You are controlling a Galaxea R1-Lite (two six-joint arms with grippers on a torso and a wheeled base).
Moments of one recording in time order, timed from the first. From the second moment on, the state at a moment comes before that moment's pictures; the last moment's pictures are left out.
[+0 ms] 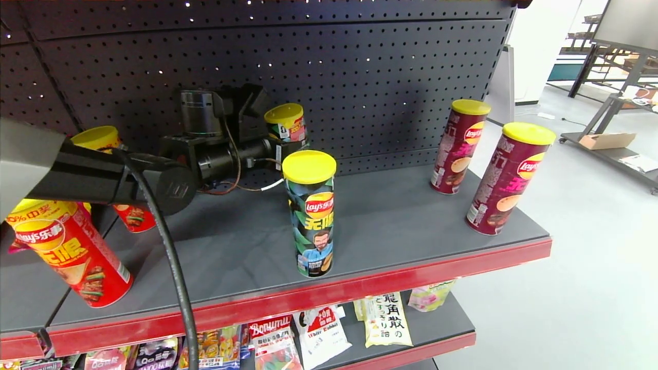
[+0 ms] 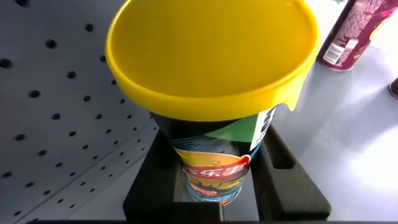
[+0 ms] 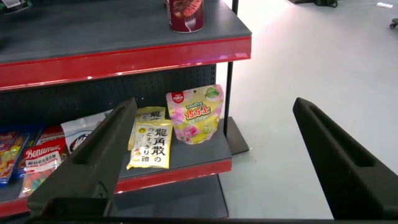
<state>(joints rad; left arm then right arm) -0.38 2.00 -1.31 -0.54 -0.21 0.06 0.00 0.00 0.00 0.00 0.00 0.00</state>
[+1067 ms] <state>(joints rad) -0.40 2.04 -1.33 -0.57 -0.12 0.05 0.00 0.00 0.00 0.00 0.00 0.00</state>
